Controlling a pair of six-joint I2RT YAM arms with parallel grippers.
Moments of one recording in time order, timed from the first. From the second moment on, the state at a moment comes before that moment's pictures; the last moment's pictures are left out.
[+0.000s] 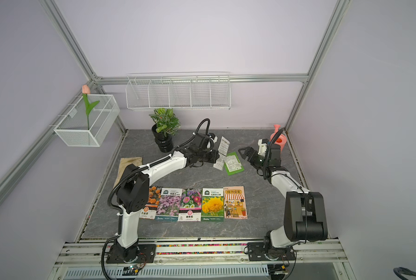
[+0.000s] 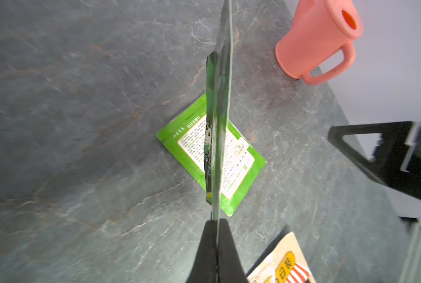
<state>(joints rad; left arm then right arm) -0.79 2.05 1.67 -0.34 0.09 -0.33 0.02 1.46 0.84 0.10 -0.59 0.69</state>
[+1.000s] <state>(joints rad) -1.03 1.92 1.47 -0.29 -0.68 -0.23 0.36 1.40 0.82 0.22 -0.31 0.82</state>
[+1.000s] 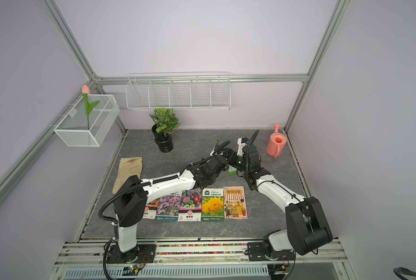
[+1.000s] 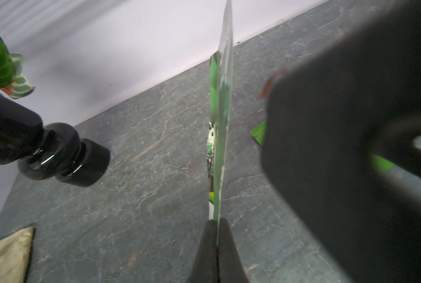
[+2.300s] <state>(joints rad) -1.00 1.85 1.36 -0.27 -0.46 -0.29 0.39 1.57 1.05 0.15 -0.32 0.94</state>
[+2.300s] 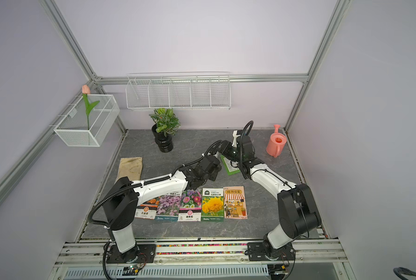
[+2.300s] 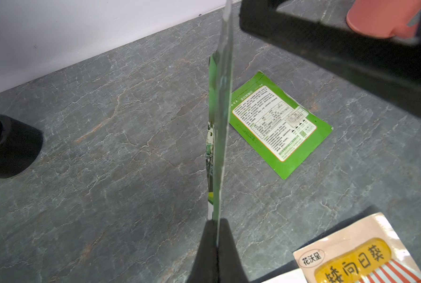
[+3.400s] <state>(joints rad) -0.77 1.67 1.21 -0.20 -0.07 -0.34 0.13 1.40 0.80 0.10 -0.60 0.75</state>
